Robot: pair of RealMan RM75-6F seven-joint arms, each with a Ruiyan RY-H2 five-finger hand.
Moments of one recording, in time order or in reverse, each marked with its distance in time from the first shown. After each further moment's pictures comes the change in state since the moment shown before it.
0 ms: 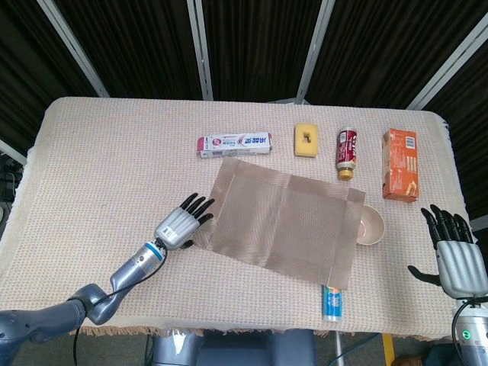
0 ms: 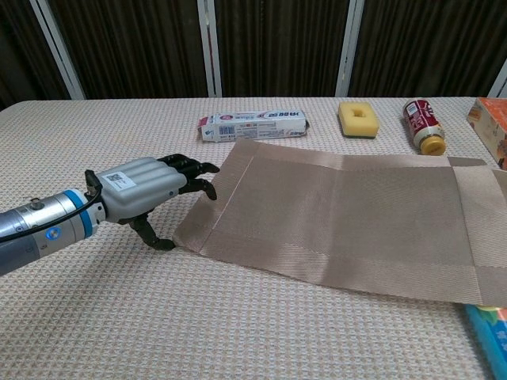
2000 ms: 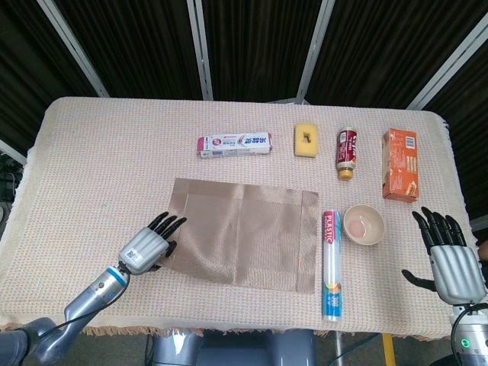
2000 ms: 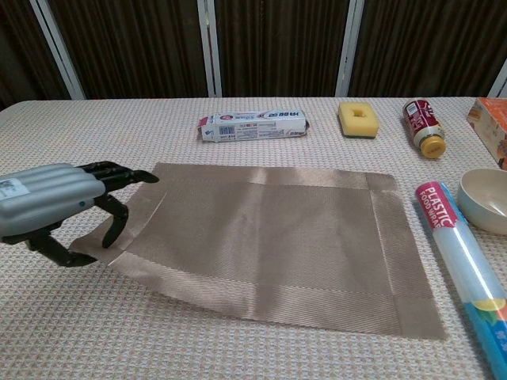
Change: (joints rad) left arm 0.149 0.375 0.169 -0.514 -0.054 0.129 0.130; right arm -0.038 0.018 0.002 -0.034 -0.112 0.012 0.005
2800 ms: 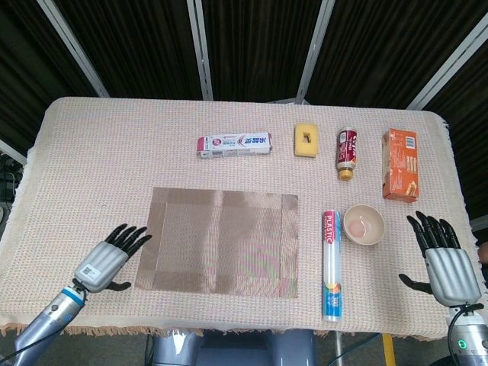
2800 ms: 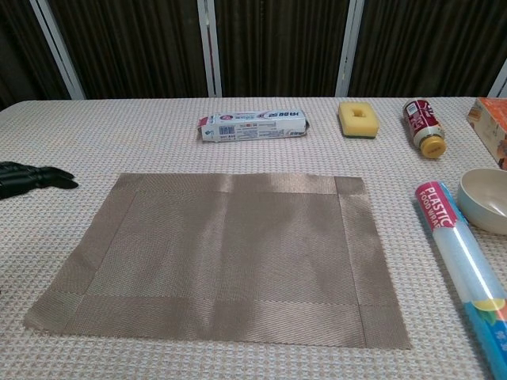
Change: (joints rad) left arm 0.140 0.228 0.071 -0.174 0.014 0.148 -0.106; right arm 0.004 0.001 -0.007 0.007 0.010 -0.052 0.001
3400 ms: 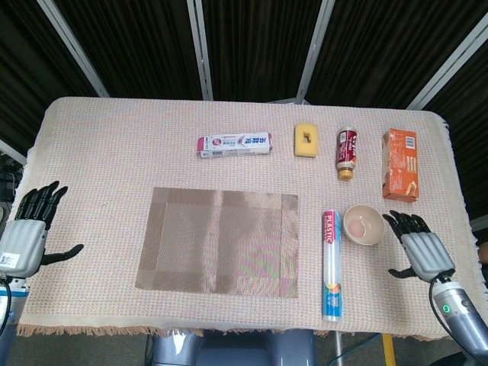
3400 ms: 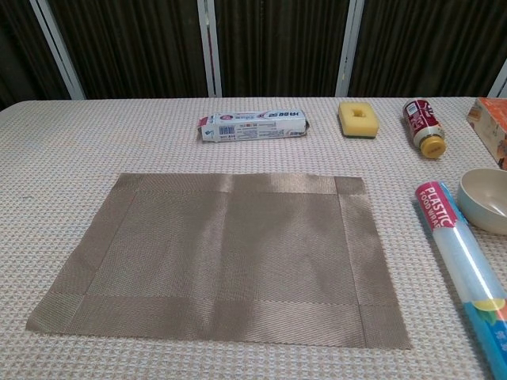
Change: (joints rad) left arm 0.154 0.123 -0.170 -0.130 -0.172 0.274 -0.069; right arm 0.211 -0.029 0.025 0.197 0.117 -0.414 0.080
